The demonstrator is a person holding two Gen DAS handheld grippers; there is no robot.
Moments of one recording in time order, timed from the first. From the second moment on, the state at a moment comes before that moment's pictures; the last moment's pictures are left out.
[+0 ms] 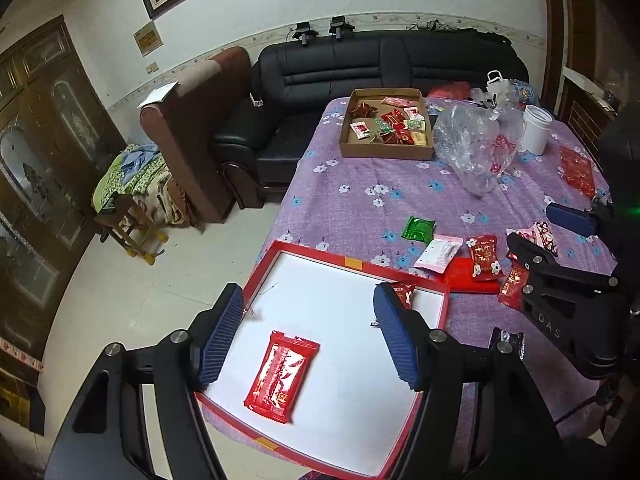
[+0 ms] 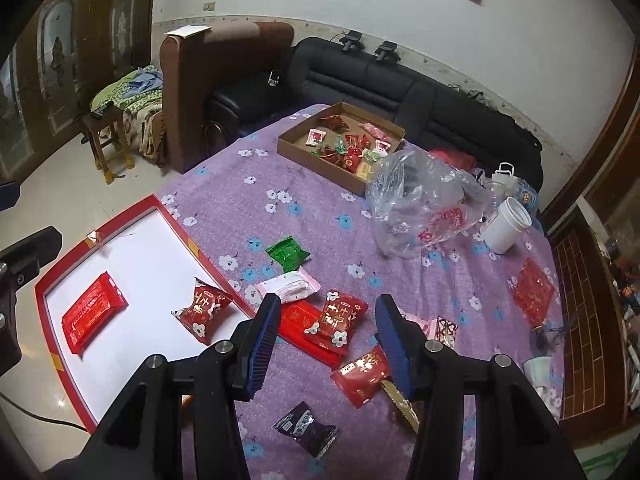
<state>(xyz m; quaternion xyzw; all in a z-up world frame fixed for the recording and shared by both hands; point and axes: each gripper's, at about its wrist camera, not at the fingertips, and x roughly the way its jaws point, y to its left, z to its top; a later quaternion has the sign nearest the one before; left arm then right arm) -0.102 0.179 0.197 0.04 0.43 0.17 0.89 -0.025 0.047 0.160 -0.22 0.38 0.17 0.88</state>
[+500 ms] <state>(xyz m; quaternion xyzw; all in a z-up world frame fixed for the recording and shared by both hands) -0.105 0.176 0.195 0.04 0.43 0.17 0.89 -0.023 0.046 0.160 -0.22 0.38 0.17 0.88</state>
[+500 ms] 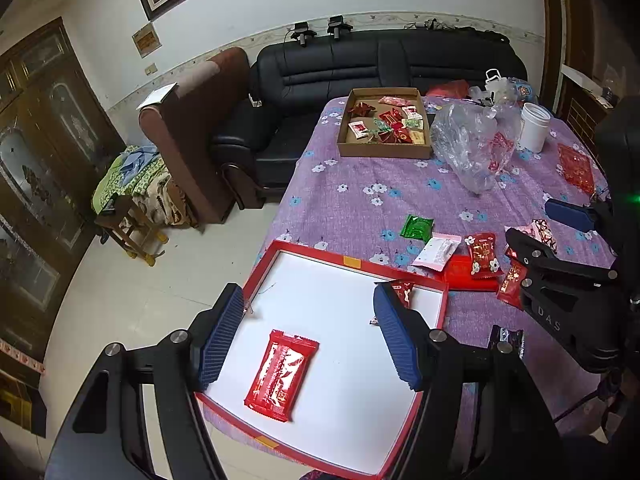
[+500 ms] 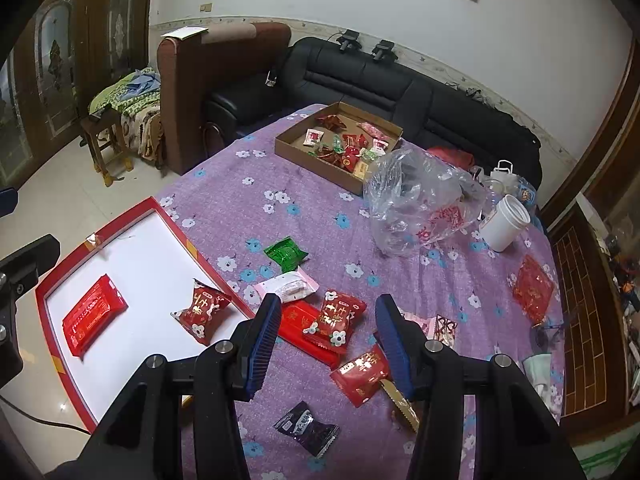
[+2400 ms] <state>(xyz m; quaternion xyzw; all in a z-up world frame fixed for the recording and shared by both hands) -0.086 0.168 0.180 0.05 0.45 0.16 0.88 -0.002 0.035 0.153 -0.21 0.40 0.15 0.88</state>
